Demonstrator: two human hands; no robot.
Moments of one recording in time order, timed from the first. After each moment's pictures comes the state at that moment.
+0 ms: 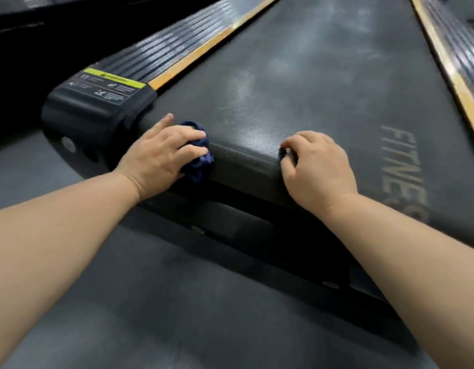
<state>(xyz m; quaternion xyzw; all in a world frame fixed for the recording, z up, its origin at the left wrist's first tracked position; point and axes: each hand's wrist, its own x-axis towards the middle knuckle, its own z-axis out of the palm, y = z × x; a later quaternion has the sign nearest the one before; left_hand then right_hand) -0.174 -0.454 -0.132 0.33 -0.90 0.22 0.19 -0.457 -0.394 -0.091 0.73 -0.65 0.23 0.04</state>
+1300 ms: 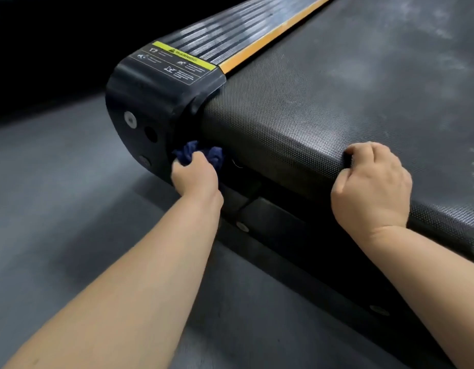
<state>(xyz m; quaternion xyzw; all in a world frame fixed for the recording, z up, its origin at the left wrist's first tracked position) -0.205 -0.424 -0.154 0.68 -0.04 -0.37 0.63 -0.409 -0.396 -0.114 0.68 -0.69 0.23 0.10</state>
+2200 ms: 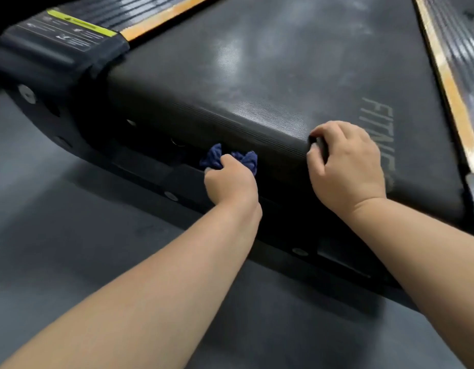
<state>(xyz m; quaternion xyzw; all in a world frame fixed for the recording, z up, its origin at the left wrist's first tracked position) -0.379 -0.366 -0.145 0.67 -0.06 -0.48 0.57 -0.519 -0.355 -0.109 0.71 -0.64 0.27 0.10</state>
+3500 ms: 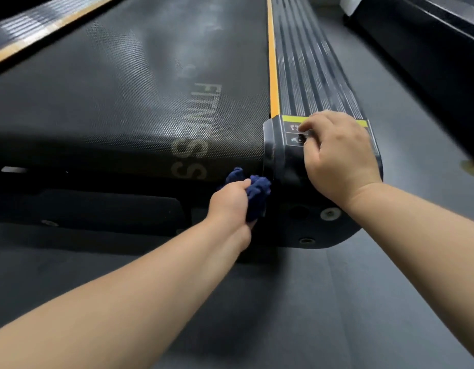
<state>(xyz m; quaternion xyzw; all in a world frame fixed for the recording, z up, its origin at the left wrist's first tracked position) -0.587 -0.244 -0.132 0.46 -0.18 -0.79 0.36 -0.743 -0.231 -0.089 0.63 -0.71 0.31 0.11</state>
